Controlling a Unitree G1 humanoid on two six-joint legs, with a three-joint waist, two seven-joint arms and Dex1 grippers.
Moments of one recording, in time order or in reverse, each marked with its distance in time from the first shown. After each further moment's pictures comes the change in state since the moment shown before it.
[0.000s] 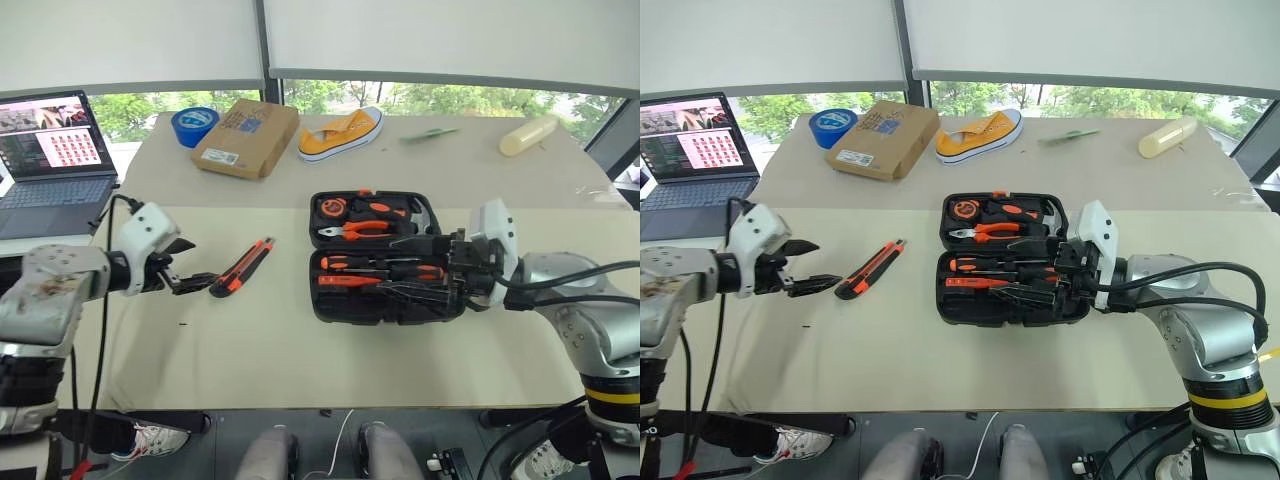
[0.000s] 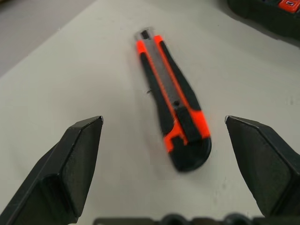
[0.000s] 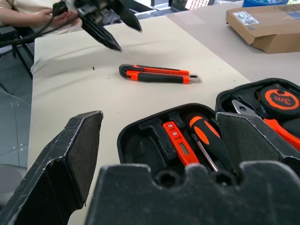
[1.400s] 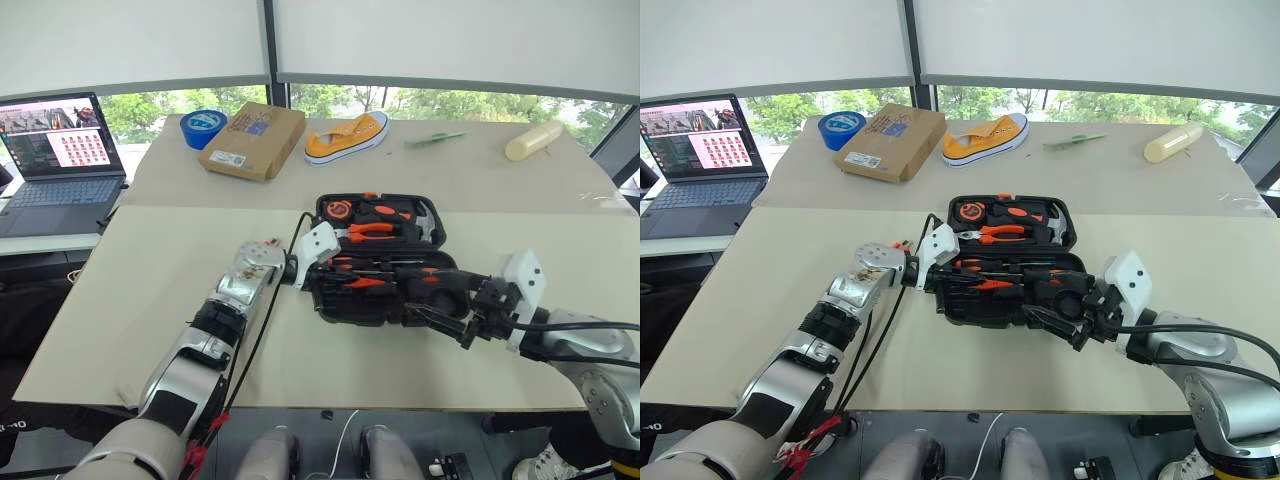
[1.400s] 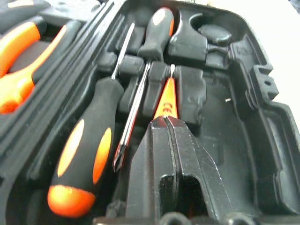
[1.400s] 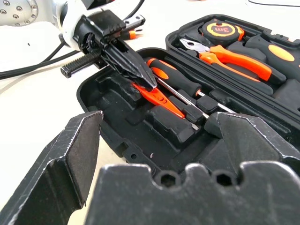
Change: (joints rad) left arm -0.330 -0.624 -0.276 0.563 0.134 -0.471 -0.123; right arm 0.378 0.022 -0.163 -0.126 -0.038 -0.014 -0.226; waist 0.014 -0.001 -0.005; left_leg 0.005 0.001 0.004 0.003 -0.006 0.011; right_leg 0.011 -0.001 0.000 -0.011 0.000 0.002
